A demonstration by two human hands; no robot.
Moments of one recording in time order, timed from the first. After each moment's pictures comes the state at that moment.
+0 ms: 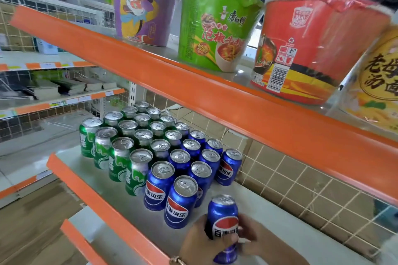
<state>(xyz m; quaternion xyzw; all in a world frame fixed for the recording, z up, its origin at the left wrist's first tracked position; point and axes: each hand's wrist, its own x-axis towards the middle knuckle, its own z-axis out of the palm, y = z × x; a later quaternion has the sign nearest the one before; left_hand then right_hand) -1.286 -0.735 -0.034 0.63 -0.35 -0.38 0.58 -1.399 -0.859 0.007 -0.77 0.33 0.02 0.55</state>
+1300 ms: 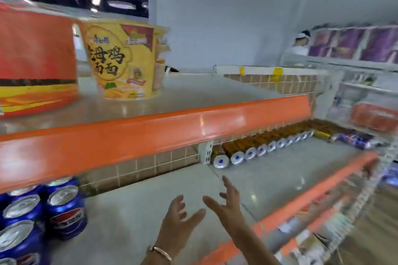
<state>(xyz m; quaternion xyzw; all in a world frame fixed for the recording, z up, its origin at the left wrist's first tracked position) -1.447 -0.787 0.007 0.49 -0.53 -0.56 0.41 -1.596 -0.775 0.018 -0.48 0.62 -0.51 0.35</state>
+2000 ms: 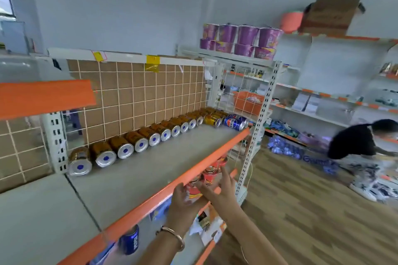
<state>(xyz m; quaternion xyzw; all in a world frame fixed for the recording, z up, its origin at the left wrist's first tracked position) -1.820 -0.697 0.034 0.36 -0.55 -0.65 0.37 -1.922 -0.644 0.054 -0.38 0.71 -0.55 0.22</state>
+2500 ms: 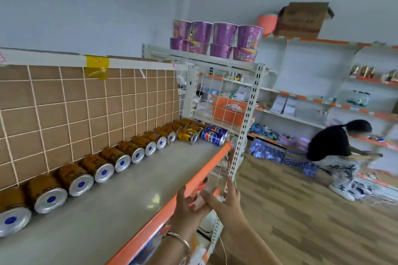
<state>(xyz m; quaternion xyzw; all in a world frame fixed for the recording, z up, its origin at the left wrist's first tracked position) -1.997 -0.789 0.031 0.30 -0.58 -0.69 0.30 -2.093 -0.723 0.042 -0.29 0.72 -0.60 0.20</state>
